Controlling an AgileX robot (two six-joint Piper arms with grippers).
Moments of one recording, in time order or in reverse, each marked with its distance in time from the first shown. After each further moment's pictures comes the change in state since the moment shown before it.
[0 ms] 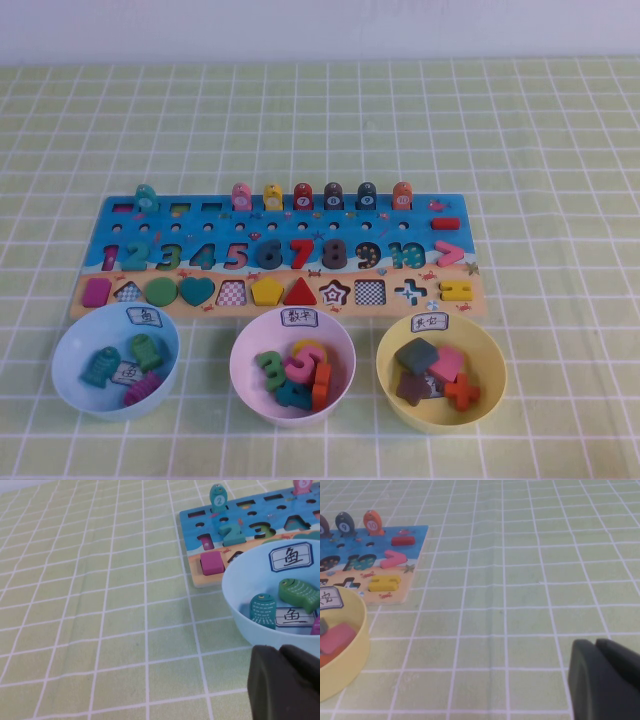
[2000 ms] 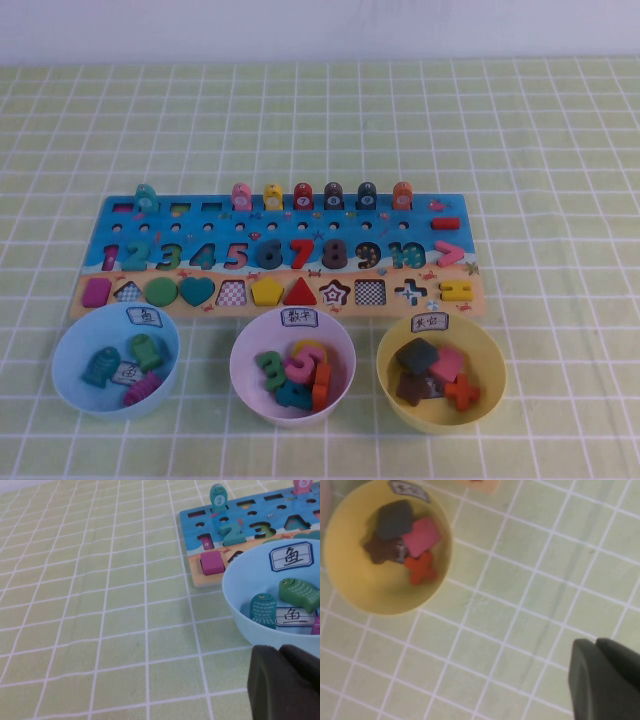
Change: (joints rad) right arm 0.002 1.268 -1.172 0.188 0.863 -0.375; left arm 0.000 0.000 0.000 0.002 0.000 0.000
